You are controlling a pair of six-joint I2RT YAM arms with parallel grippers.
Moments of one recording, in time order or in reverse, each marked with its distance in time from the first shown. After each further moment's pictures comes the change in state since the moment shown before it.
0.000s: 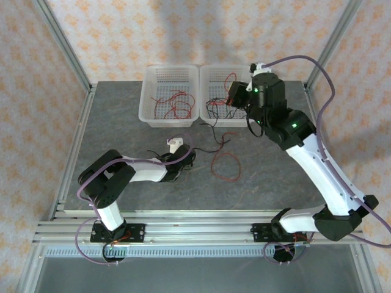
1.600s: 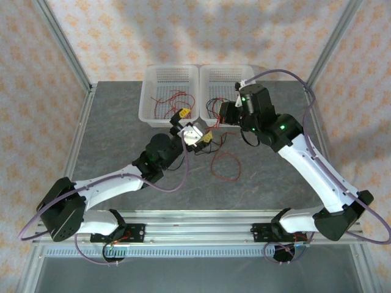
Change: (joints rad) left arm -0.040 -0.422 -0.018 0.574 0.265 1.259; right arm 0.000 0.002 -0.164 -0.066 -0.205 0.021
